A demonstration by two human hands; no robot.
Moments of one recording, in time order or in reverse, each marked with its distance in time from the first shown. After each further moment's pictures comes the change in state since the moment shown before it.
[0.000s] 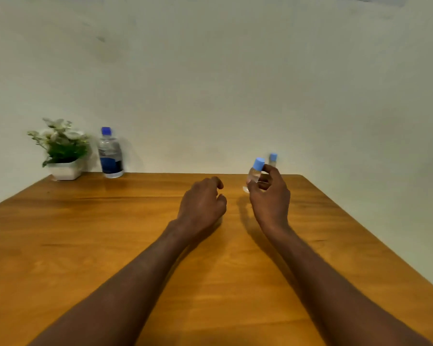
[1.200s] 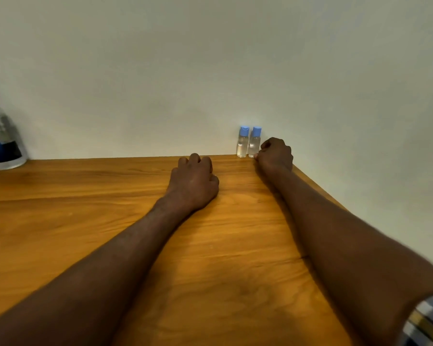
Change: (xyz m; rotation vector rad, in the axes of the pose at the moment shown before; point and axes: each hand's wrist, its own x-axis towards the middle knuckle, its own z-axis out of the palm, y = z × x) left_hand 0.110 0.018 0.126 0.137 -0.164 0.001; right_hand 0.207 0.174 -0.006 -0.542 -0.035 0.248
